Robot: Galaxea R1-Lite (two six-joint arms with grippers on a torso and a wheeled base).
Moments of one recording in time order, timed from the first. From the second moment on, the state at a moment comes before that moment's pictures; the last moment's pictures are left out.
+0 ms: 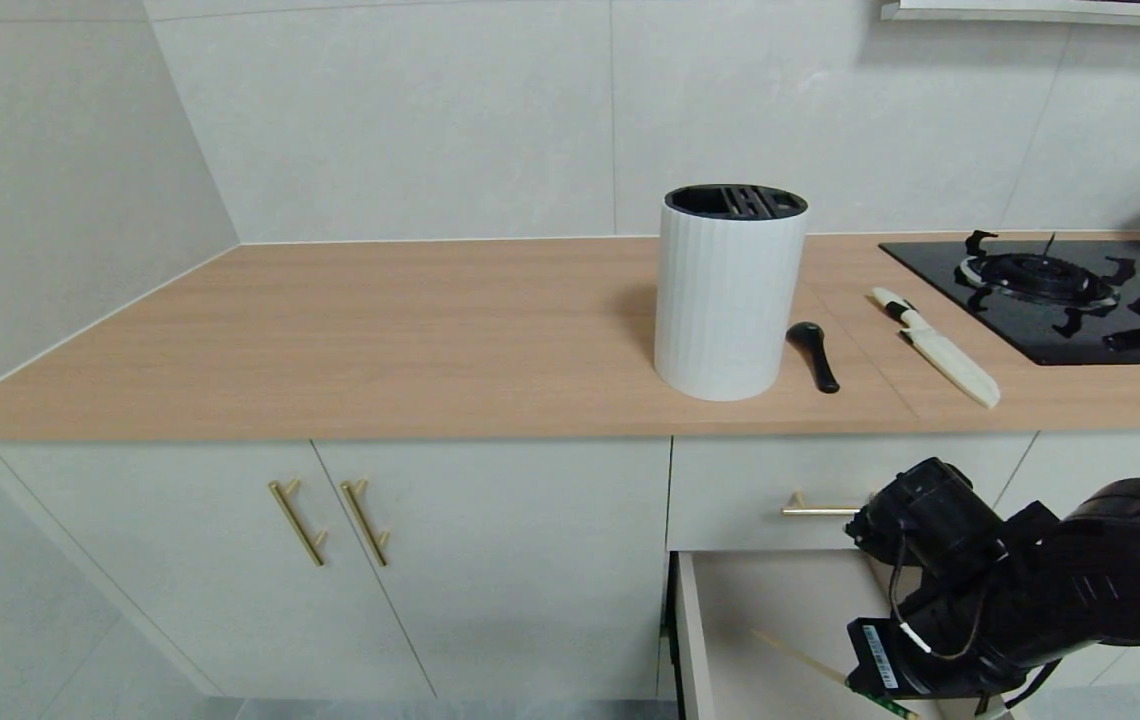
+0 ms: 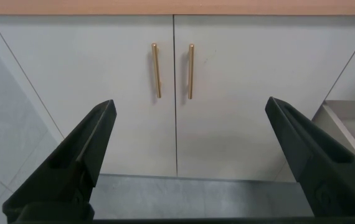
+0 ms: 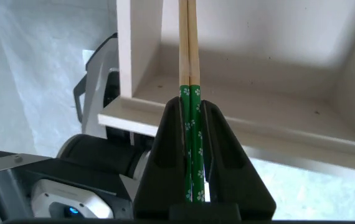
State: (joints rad) left arm 0.01 0.00 0.00 0.00 0.03 -0.01; right arm 0.49 1.84 -0.76 0.14 0.09 0.42
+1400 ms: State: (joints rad) left arm 0.01 0.00 0.00 0.00 0.03 -0.01; right arm 0.49 1.81 -0.72 -0.02 0.05 0.42
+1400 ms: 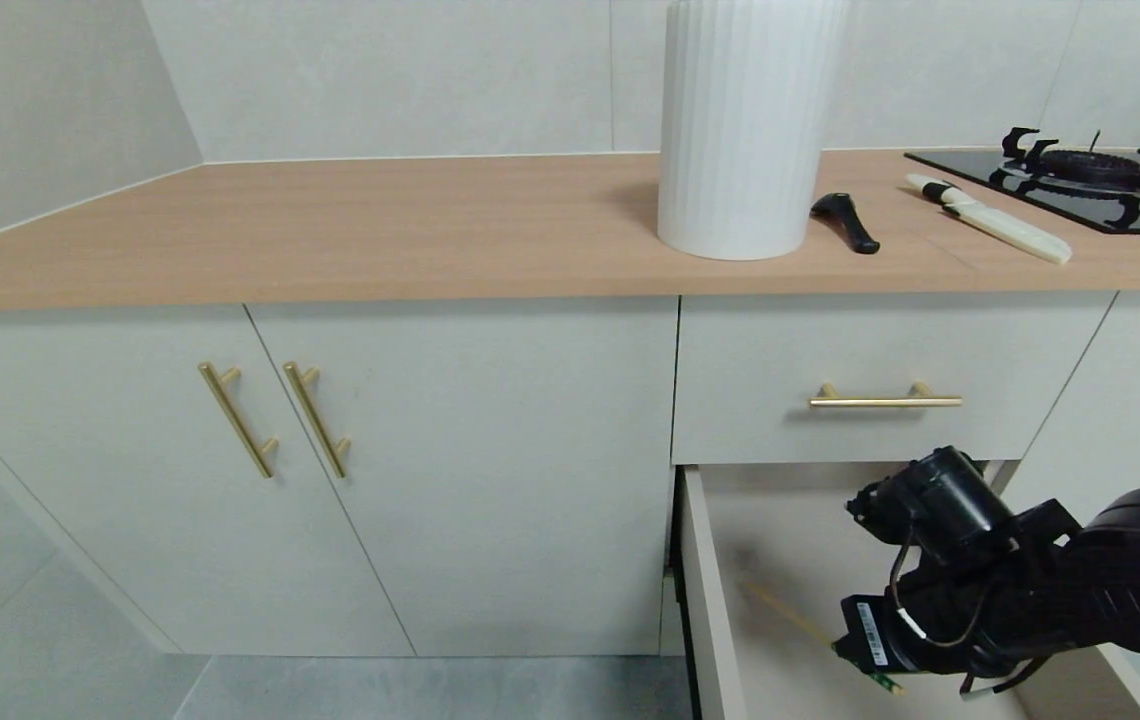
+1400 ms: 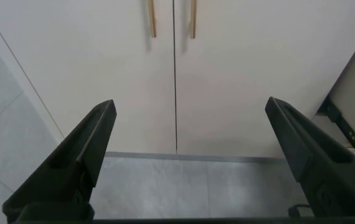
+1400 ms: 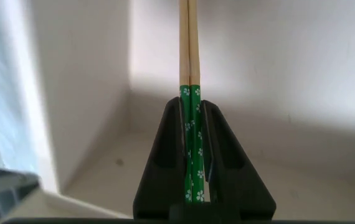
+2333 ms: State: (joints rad) left arm 0.01 0.00 0.00 0.00 0.03 -0.01; right arm 0.51 2.15 -0.68 -0.55 -0.20 0.47
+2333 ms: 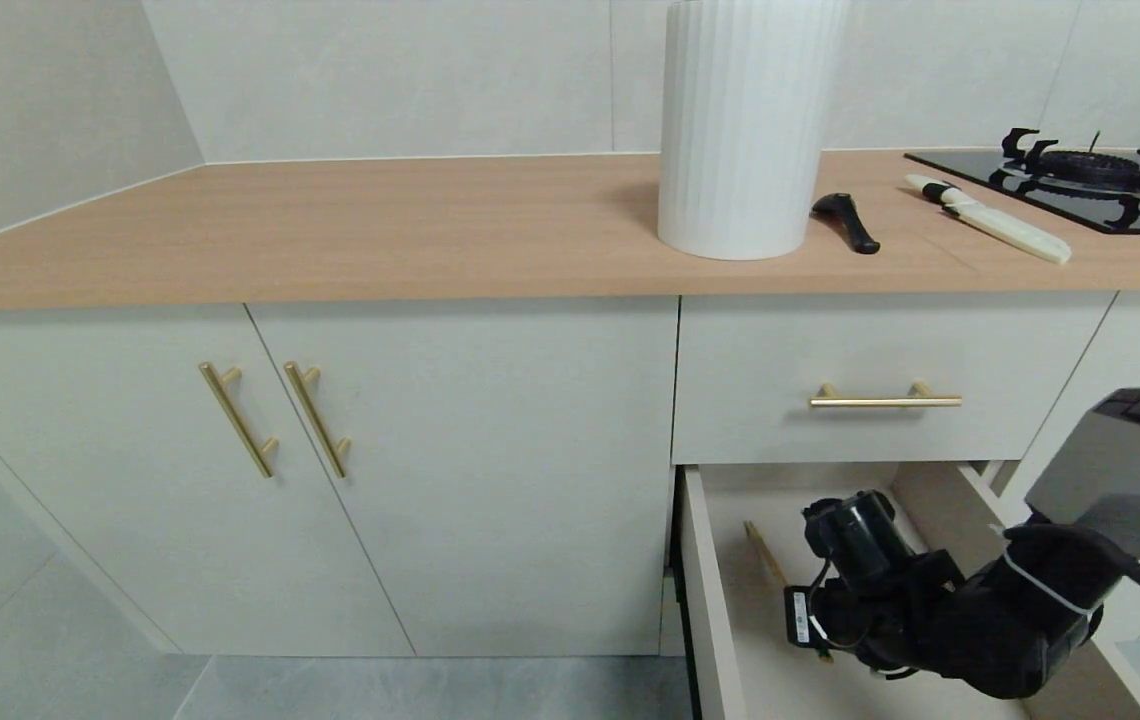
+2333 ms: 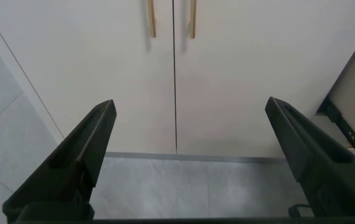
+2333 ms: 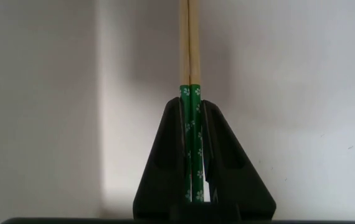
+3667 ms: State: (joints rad) left arm 0.01 0.00 0.00 0.00 0.03 -0.01; right arm 0.53 1.94 -0.68 -0.34 -0.22 0.47
